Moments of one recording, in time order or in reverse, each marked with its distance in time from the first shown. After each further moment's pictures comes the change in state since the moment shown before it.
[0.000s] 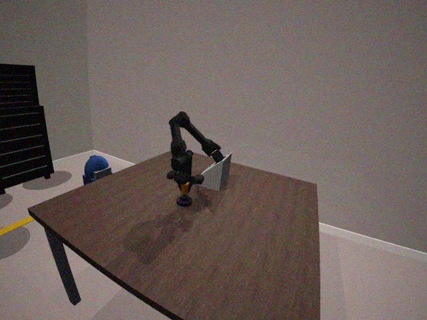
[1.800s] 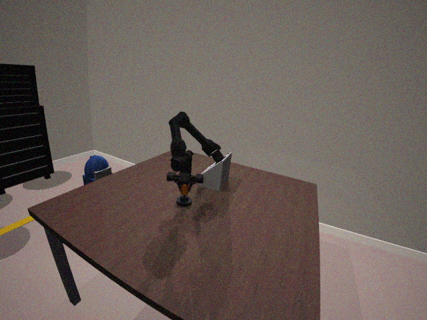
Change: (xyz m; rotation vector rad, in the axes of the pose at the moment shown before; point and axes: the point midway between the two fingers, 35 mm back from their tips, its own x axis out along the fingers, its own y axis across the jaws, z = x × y) arm 0.002 0.000 0.002 -0.218 0.000 -0.001
